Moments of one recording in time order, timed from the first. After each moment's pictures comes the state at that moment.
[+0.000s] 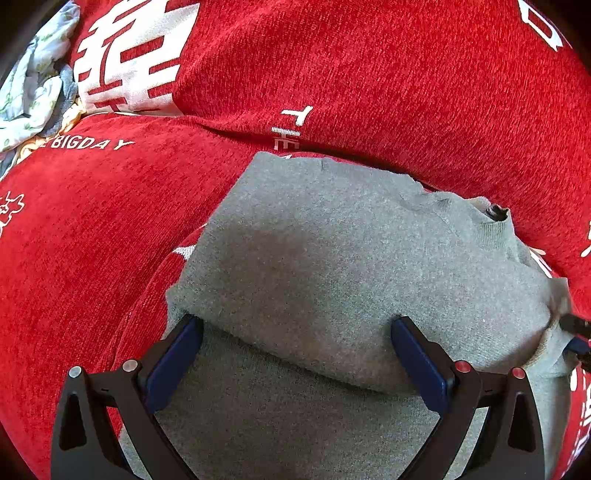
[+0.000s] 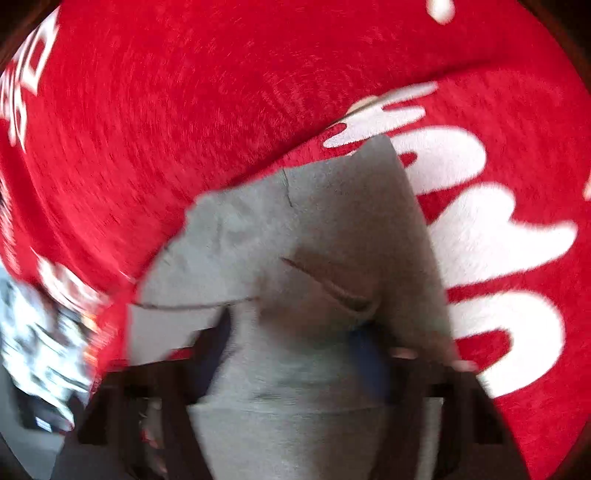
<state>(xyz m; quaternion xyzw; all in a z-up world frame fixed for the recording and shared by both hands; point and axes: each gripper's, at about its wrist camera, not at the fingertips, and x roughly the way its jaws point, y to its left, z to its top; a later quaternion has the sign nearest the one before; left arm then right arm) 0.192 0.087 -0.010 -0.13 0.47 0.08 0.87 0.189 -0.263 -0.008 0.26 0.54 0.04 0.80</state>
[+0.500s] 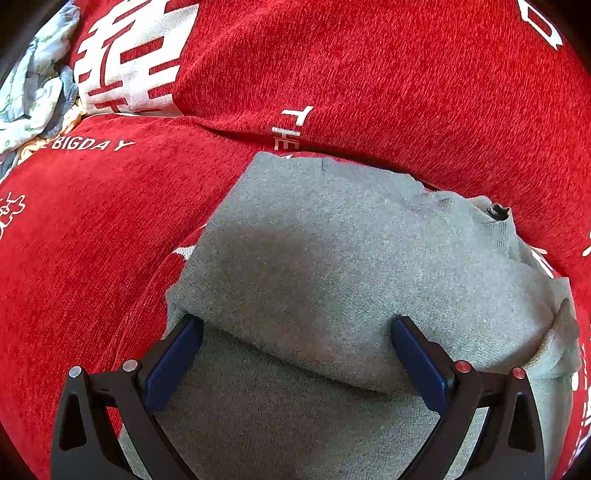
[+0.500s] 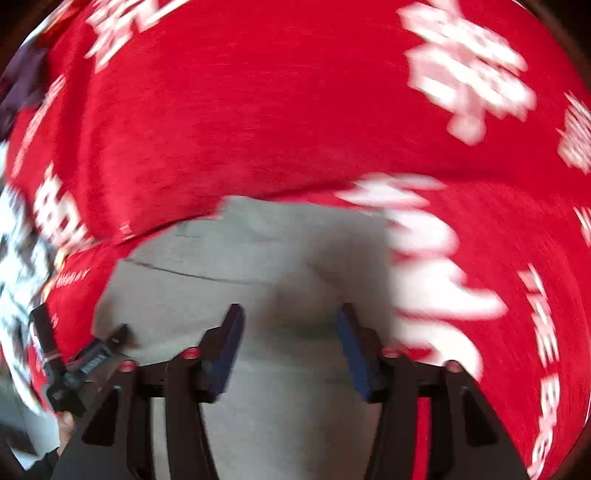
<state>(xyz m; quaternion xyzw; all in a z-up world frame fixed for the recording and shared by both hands) 0.194 0.088 -0.011 -0.13 0.47 0.08 0.87 0.164 -0.208 0.047 0.09 0.47 0.10 0.87</state>
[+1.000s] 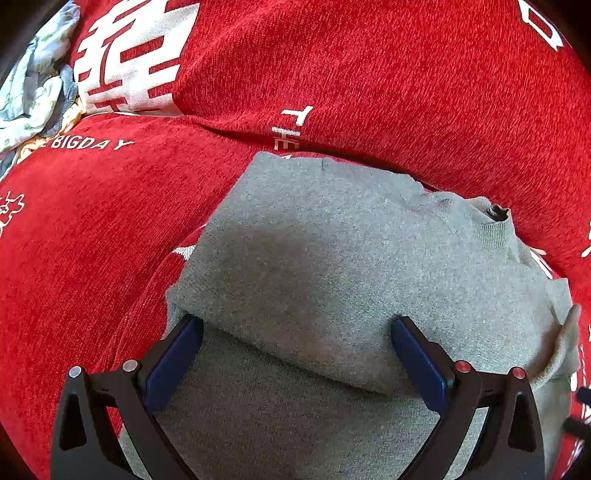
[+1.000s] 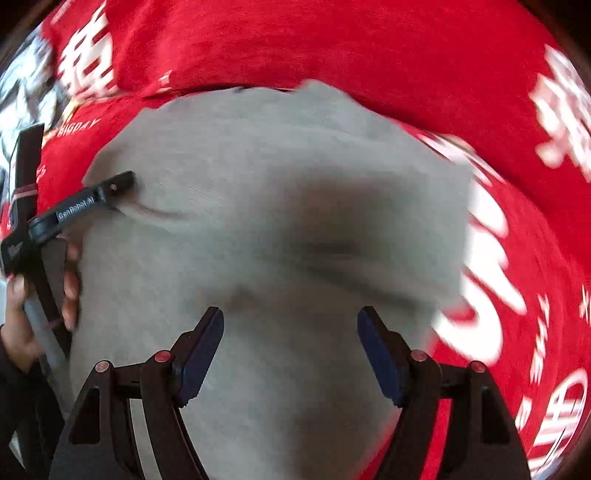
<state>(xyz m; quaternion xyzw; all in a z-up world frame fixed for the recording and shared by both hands) 0.195 0.089 -0.009 -0.13 0.47 0.08 0.87 0.105 -0.201 0.018 -0.03 0.56 0.11 0.82</state>
